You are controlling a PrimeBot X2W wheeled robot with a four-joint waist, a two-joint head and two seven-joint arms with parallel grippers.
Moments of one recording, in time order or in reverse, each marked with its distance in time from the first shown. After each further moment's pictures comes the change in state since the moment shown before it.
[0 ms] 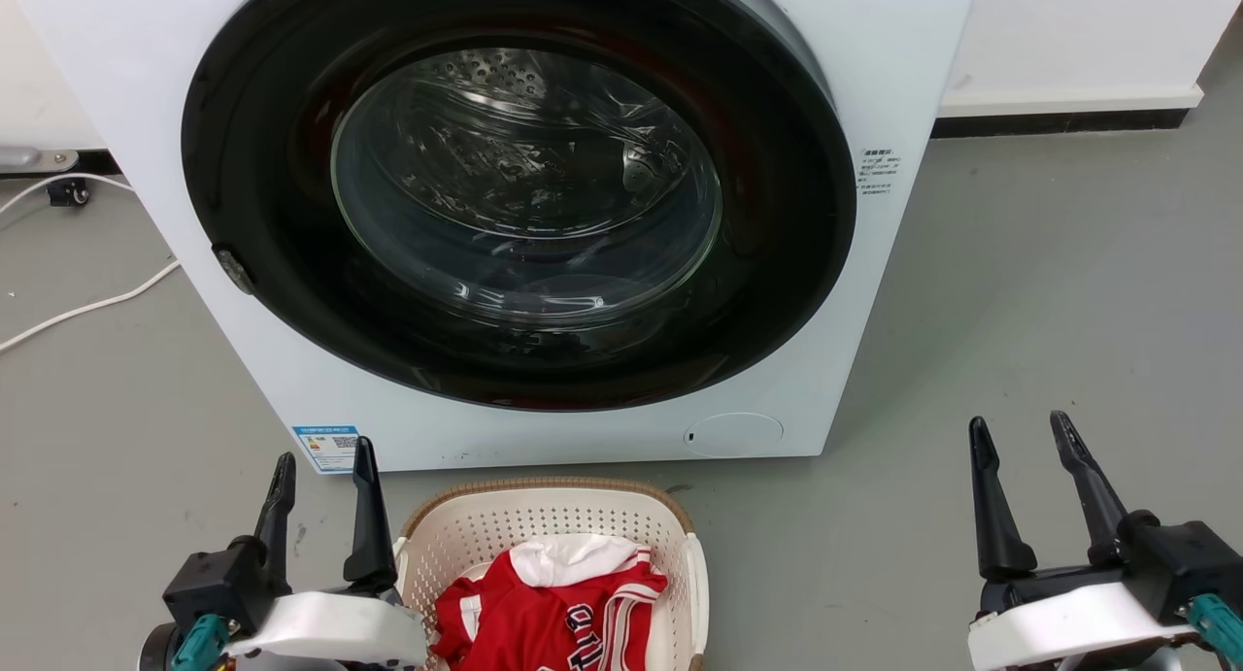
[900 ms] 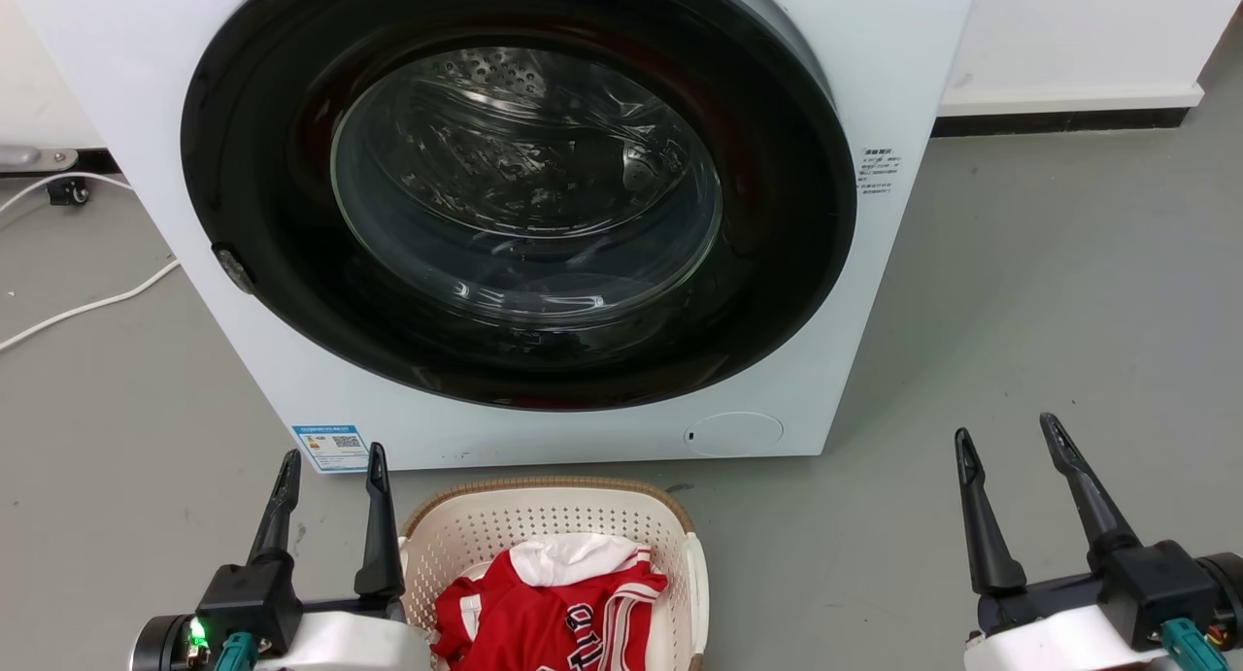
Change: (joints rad) left arm 0.020 0.001 -0.001 -0.012 0.169 -0.008 -0.052; right arm 0.022 0.000 0.003 -0.025 -0.154 0.000 -0.052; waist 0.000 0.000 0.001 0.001
